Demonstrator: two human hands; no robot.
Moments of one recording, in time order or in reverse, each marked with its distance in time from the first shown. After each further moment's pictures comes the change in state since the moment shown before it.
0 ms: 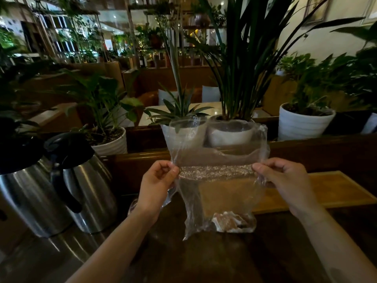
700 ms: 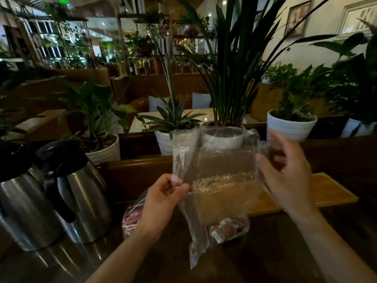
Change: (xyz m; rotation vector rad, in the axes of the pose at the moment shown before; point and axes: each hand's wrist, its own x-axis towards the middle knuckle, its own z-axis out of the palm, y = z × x) left_hand -0.027 0.005 0.013 0.066 -0.138 0.045; right_hand -0.012 -0.043 0.005 -0.386 0.292 -0.301
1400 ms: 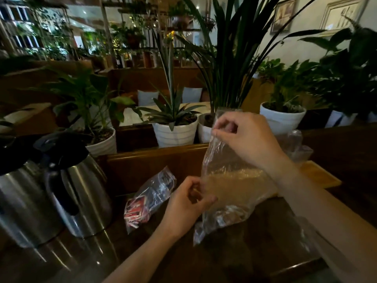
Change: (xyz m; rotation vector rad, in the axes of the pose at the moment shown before) left_hand -0.022 -0.009 0.022 0.246 -0.238 0.075; right_hand 0.031 -0.086 0.034 -0.257 -0.296 -0.192
